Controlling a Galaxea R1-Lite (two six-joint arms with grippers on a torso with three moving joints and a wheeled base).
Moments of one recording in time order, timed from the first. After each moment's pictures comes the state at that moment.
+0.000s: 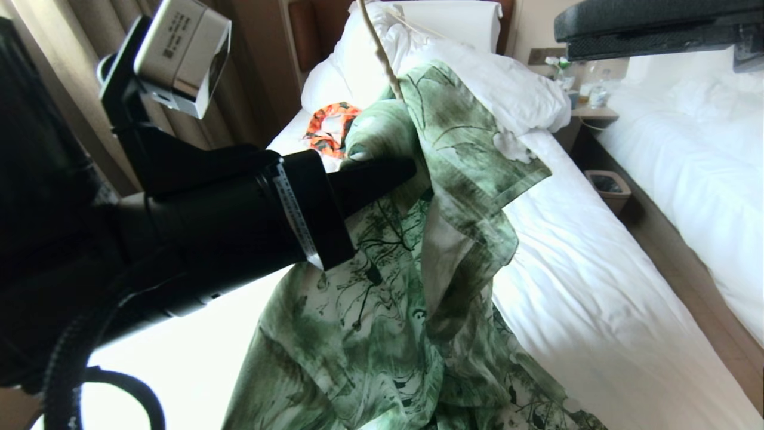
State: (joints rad) left arm -0.95 1.36 -0.92 -0.52 0.01 -0.31; right arm 0.76 1.50 -1.98 0.68 0.24 0.11
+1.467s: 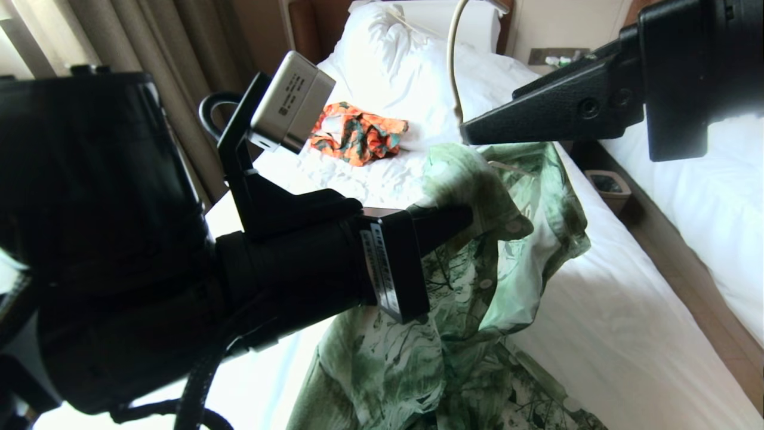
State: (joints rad) left arm -1.03 1.45 -0.93 -0.52 0.02 -0.31; right arm 0.90 1.59 -1.98 0.68 -0.01 -0.13
